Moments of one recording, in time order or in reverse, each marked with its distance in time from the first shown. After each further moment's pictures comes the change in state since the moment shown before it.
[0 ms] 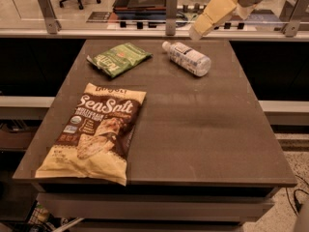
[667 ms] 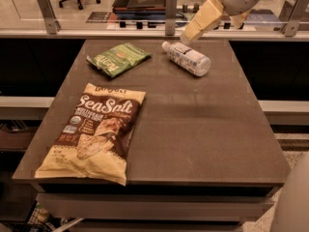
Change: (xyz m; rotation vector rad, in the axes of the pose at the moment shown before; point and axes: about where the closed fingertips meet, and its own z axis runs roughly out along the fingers) arm -0.010 -0.008 0.036 0.008 0.037 0.093
